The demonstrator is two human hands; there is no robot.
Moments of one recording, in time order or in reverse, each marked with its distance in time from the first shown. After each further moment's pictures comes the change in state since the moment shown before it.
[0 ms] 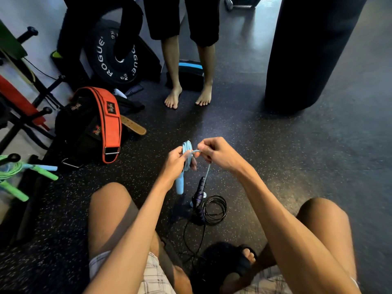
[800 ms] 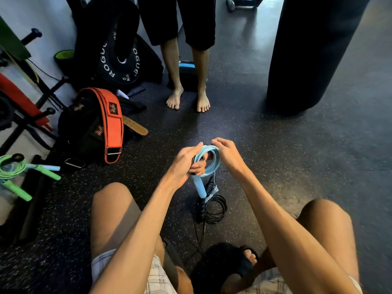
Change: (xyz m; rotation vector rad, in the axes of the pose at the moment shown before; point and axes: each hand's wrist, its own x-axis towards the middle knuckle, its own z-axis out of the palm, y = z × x) left_hand -0.019 0.034 0.015 -0.264 -0.311 -0.065; right_hand 0.011 0.040 0.002 0.231 0.265 0.156
